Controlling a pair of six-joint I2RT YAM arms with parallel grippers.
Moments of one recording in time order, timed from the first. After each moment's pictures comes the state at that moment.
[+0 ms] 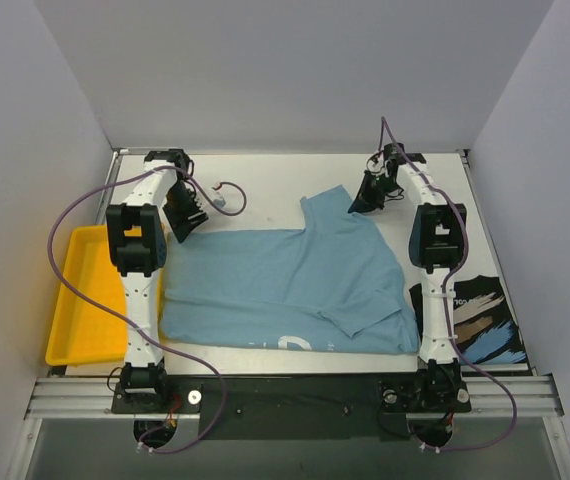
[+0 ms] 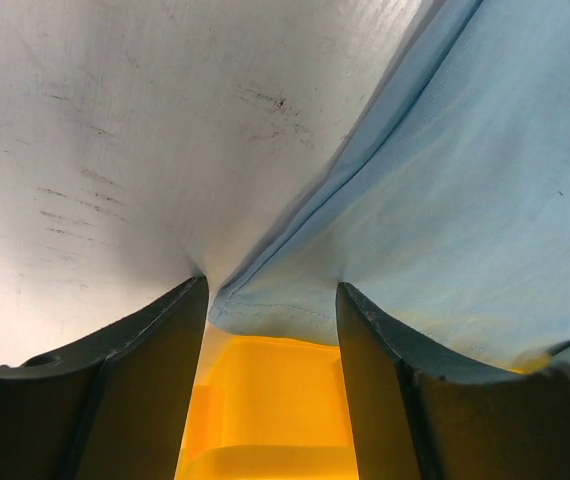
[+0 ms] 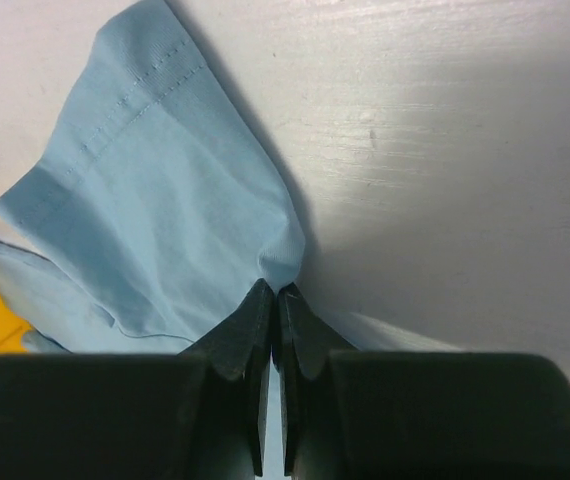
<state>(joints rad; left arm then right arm) -0.05 2.44 2.14 -1.31 0.06 1.03 0.06 2.53 2.18 -0.90 -0.47 0.38</state>
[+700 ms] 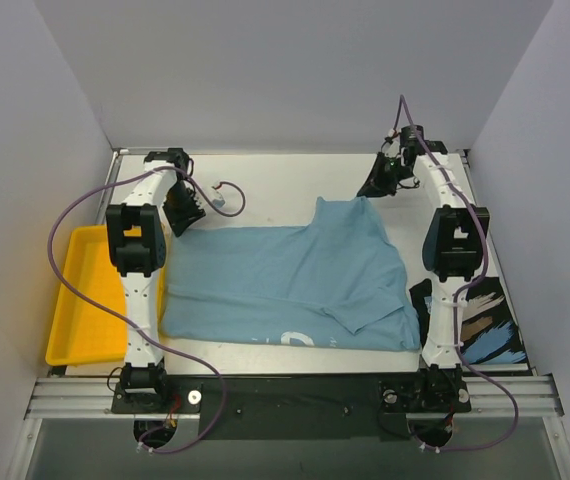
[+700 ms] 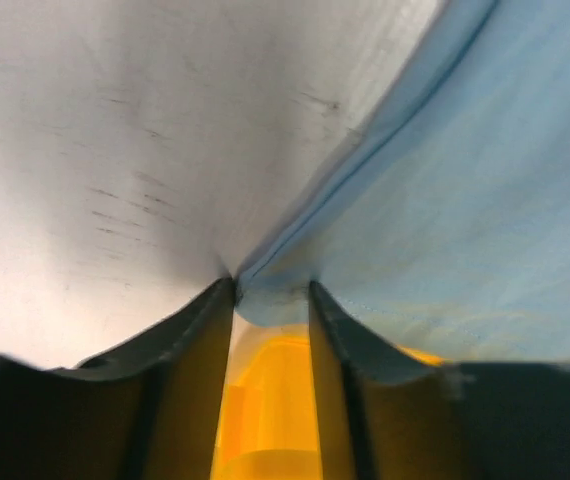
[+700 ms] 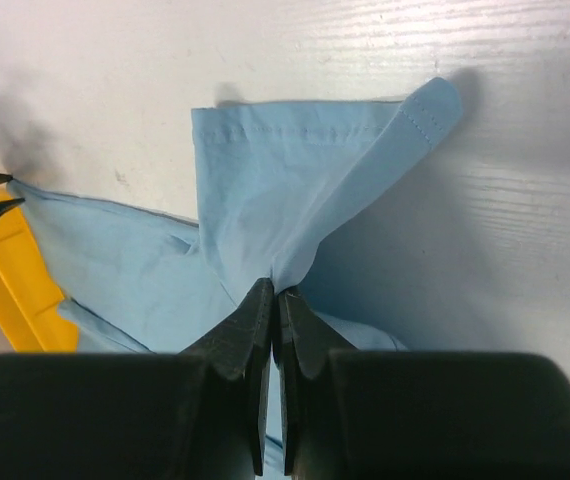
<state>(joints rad) -0.05 2.44 2.14 -1.28 0.04 1.06 0.03 2.31 2.08 -0.88 -0.50 0.37</state>
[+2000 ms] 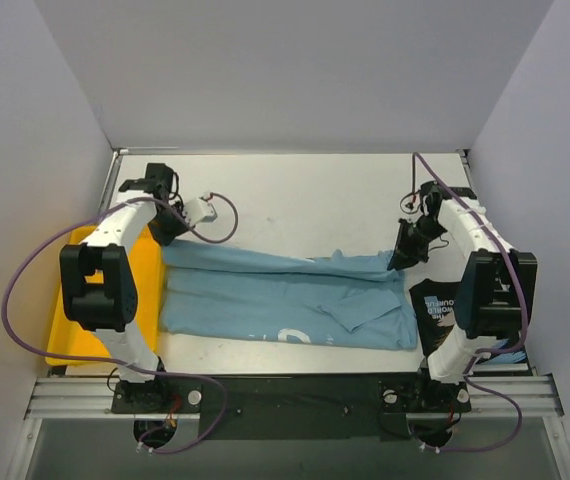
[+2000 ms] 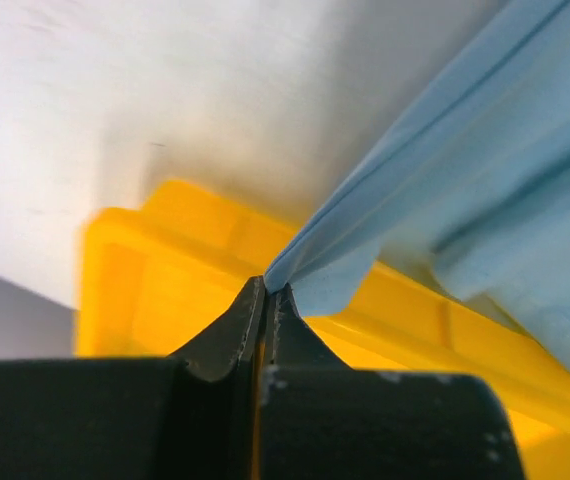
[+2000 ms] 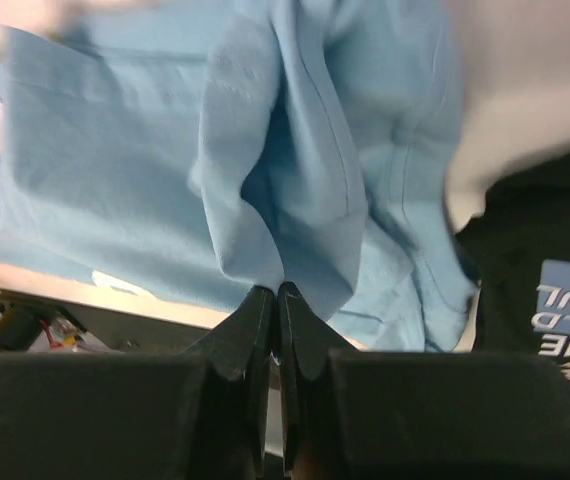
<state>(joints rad) -0.06 1.76 1.35 -0.95 0.03 1.06 -0.02 1.68 1.21 -1.05 -0.31 0.25</state>
